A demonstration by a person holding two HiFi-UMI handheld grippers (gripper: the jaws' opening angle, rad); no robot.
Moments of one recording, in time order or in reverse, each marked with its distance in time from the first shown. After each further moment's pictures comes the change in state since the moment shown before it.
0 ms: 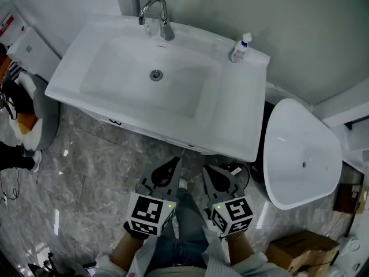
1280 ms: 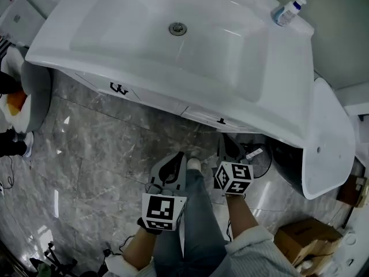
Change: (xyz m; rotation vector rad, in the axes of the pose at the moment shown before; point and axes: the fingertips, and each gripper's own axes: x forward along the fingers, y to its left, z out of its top) left arm 0.011 0.100 -0.190 -0.109 0.037 0.109; right arm 0.164 -0.067 -0.186 0.090 0.010 -0.299
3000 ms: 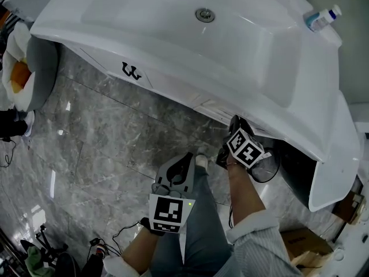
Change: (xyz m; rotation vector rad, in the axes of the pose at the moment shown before) left arm 0.003 0.019 -0.040 -0.023 0.044 0.040; right arm 0.093 -0.050 -0.039 0.277 0.122 -0.235
